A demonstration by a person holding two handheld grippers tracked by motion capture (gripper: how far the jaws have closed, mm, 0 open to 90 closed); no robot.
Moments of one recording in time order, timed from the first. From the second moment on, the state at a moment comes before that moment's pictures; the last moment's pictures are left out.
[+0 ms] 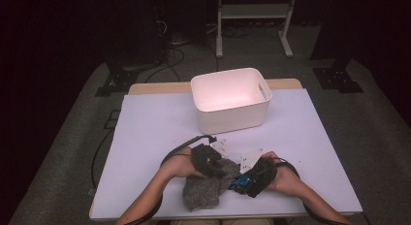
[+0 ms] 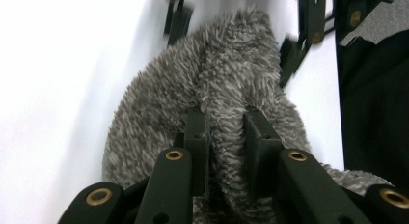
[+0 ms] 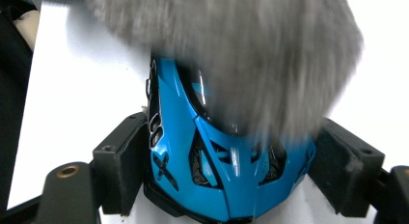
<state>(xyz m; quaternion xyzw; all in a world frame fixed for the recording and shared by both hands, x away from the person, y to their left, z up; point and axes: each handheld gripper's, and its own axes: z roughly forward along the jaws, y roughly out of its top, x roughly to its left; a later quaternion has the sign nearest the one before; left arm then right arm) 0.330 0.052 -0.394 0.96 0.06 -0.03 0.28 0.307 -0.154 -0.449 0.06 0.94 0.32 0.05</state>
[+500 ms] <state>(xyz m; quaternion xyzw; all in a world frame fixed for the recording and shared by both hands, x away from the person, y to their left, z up) 0.326 0.092 -0.401 0.95 0.10 -0.03 0.31 0.303 -0.142 -0.443 0.06 0.95 0.31 0.05</state>
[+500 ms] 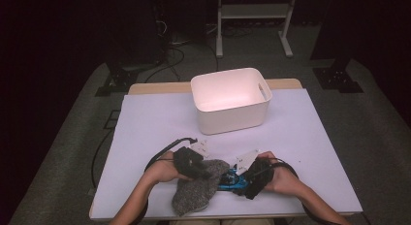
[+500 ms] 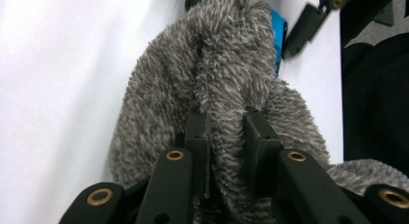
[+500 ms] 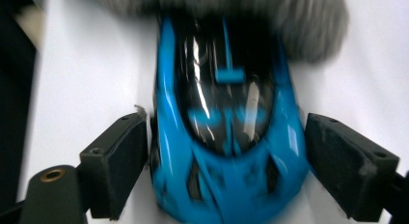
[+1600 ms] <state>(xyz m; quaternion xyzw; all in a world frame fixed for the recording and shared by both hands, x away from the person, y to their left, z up) 0.331 0.223 -0.392 0.91 0.24 0.04 0.34 0.311 -0.155 -0.450 0.09 0.94 0.33 0.02</state>
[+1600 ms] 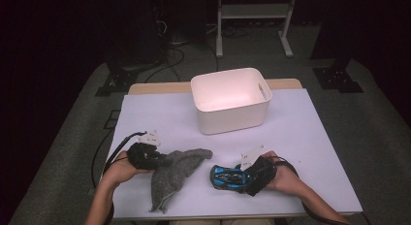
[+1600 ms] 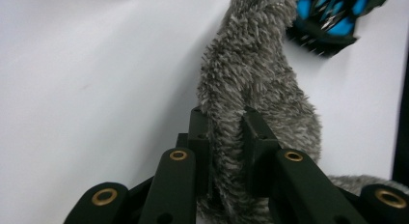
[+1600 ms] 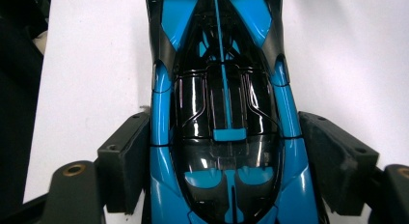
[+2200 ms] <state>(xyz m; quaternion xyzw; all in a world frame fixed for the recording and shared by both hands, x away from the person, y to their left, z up) 0.320 0.294 -0.402 0.87 0.34 0.11 0.34 0.310 -0.162 -0.446 0.11 0.93 0.34 0.01</state>
